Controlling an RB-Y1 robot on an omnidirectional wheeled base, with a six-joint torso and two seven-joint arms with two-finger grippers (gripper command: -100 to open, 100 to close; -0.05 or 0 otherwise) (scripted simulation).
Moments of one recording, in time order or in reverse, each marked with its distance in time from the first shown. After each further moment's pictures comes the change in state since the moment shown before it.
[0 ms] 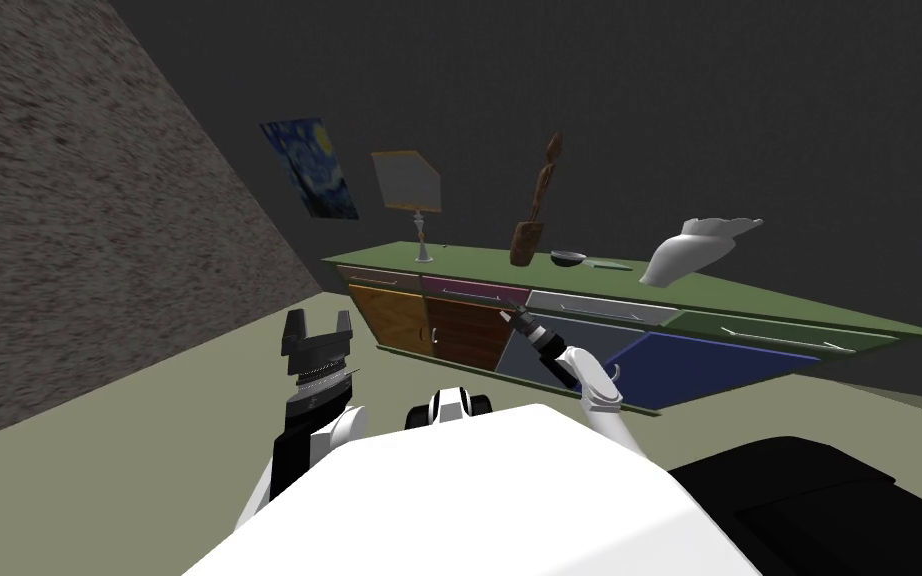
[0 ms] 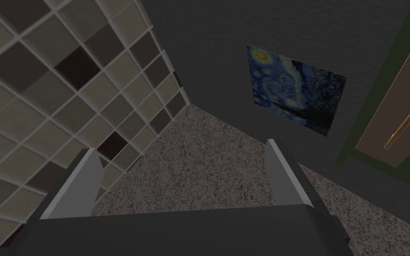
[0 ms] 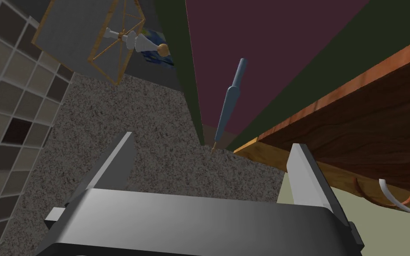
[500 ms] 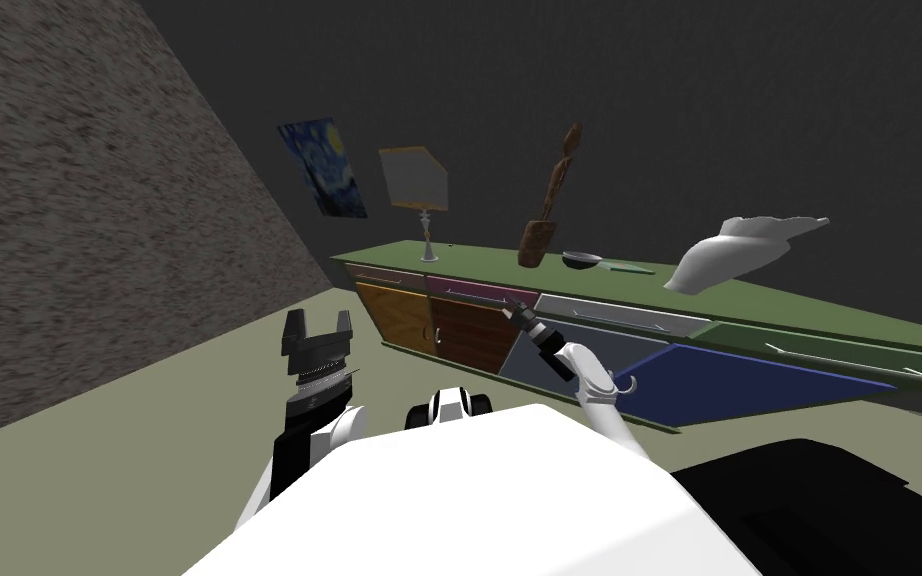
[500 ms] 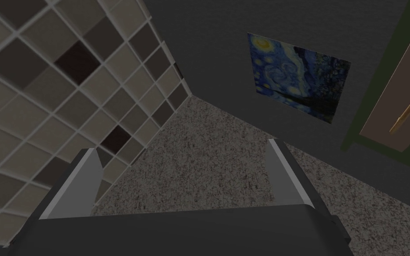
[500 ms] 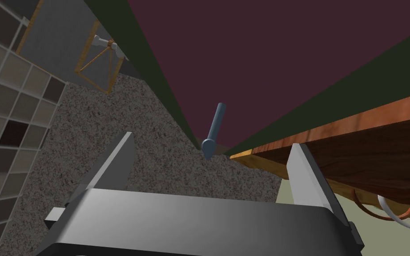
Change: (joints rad) left arm -0.001 0.000 0.000 0.000 0.000 0.000 0.000; right arm -0.049 -0.017 -0.016 0.057 0.004 0.020 -0.005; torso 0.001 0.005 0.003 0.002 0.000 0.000
